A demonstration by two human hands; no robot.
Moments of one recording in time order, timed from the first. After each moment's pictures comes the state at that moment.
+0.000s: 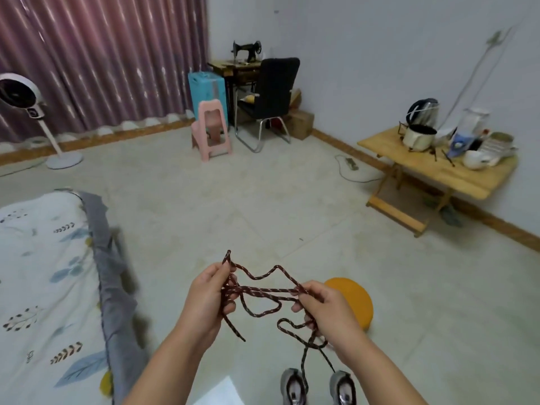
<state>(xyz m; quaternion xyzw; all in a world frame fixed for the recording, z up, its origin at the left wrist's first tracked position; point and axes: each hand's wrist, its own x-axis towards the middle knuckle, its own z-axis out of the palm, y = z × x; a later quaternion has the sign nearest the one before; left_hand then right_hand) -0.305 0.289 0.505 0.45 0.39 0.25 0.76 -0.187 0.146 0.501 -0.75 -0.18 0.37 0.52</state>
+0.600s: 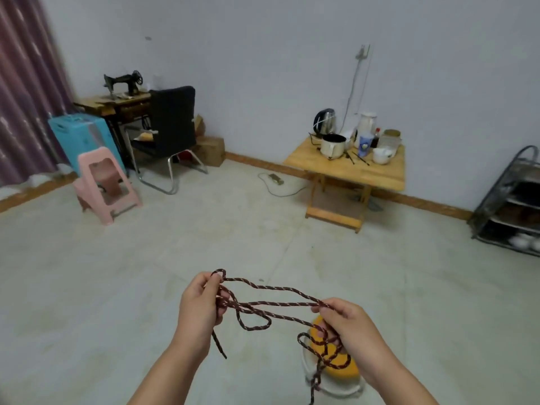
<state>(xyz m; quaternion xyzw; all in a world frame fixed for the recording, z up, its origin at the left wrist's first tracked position) -0.102 0.507 0.521 0.62 0.31 0.16 0.71 -0.060 0.295 0.517 -0.76 0.02 0.24 0.60</state>
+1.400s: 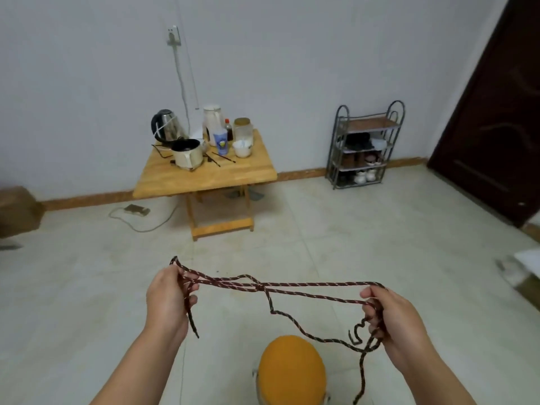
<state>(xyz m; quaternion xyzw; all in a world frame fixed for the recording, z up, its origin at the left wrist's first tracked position) 0.256 0.448 0.504 0.61 0.20 -0.01 0.77 0.120 0.183 0.503 -0.59 0.39 -0.09 0.70</state>
